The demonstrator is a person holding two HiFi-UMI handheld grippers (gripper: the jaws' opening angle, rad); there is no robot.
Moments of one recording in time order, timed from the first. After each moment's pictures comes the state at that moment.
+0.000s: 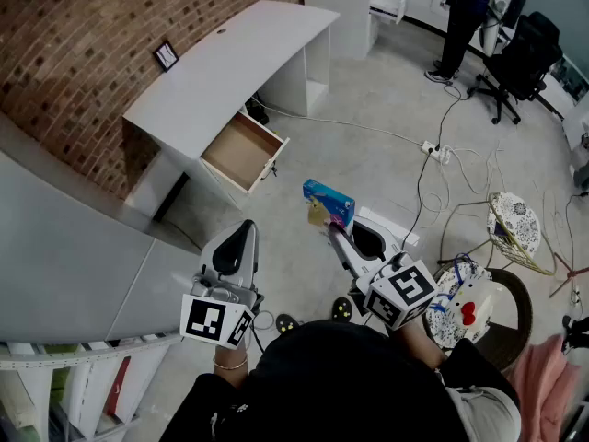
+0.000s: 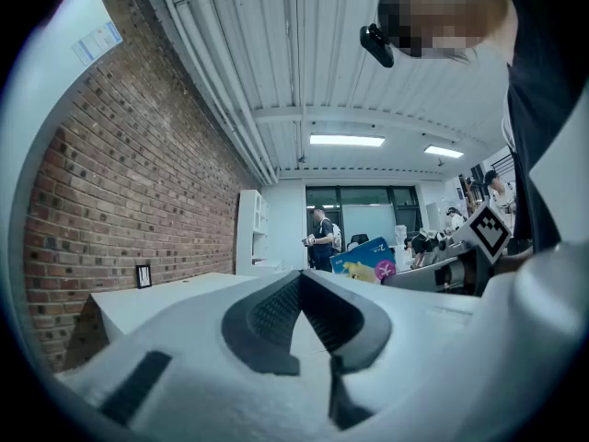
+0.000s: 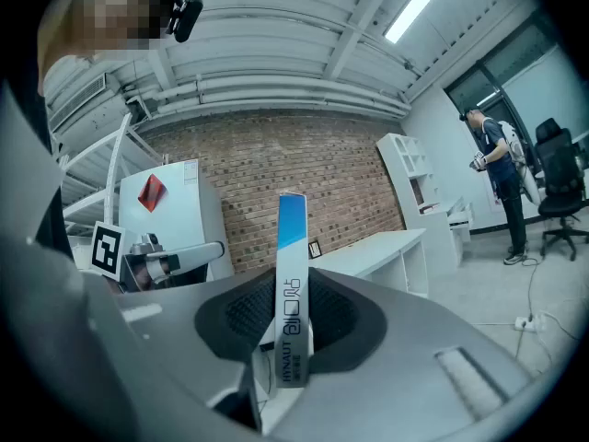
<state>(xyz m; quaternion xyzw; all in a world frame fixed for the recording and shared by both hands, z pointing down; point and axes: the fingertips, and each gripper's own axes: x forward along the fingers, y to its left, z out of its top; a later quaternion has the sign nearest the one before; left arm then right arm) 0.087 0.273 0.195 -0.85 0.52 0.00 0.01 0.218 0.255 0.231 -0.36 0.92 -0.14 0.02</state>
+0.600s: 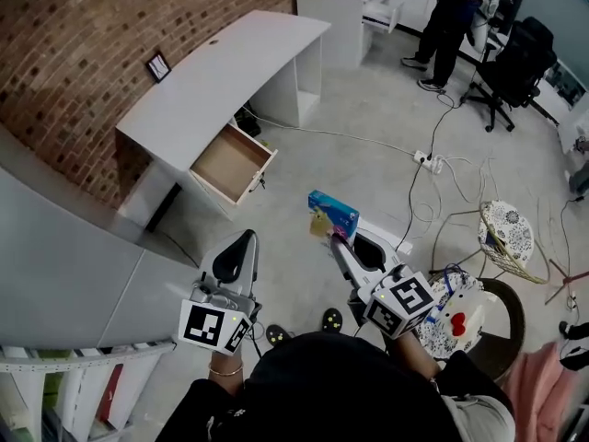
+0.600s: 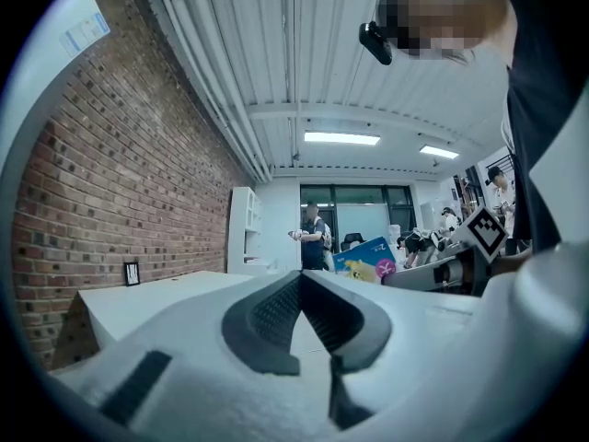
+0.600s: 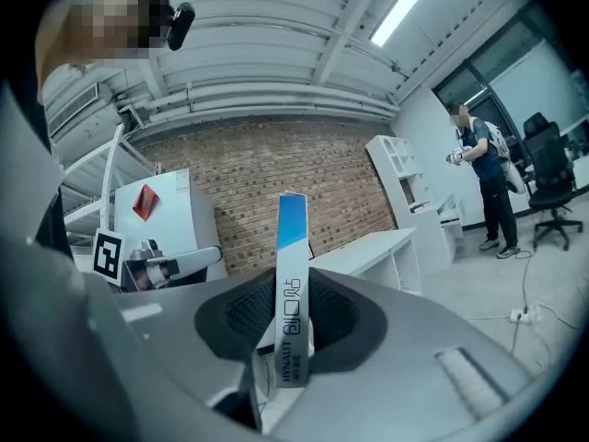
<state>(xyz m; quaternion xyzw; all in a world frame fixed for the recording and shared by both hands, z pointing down) 0.128 0.261 0.198 -0.86 0.51 0.00 0.00 0.266 0.246 0.234 -0.38 0.91 -0.16 0.03</state>
